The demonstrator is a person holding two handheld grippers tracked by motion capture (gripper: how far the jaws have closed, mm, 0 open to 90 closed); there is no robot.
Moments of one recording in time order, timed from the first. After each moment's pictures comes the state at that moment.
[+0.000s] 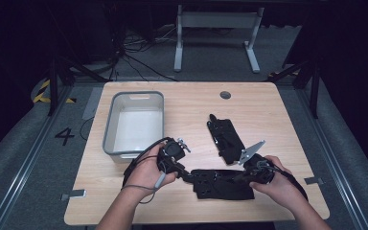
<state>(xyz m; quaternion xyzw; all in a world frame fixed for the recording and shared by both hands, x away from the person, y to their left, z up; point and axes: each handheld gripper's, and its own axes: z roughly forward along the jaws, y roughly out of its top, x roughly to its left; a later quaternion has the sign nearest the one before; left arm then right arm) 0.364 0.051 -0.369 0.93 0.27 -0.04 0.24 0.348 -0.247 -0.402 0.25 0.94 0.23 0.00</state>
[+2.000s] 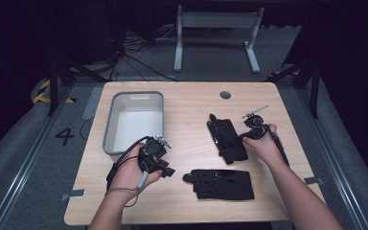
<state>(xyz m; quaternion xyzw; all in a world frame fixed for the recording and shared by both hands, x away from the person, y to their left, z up) 0.361 0.093 -0.367 0.91 0.33 -0.04 0.26 0.489 -0.279 -0.433 0.48 0.84 0.23 0.06</state>
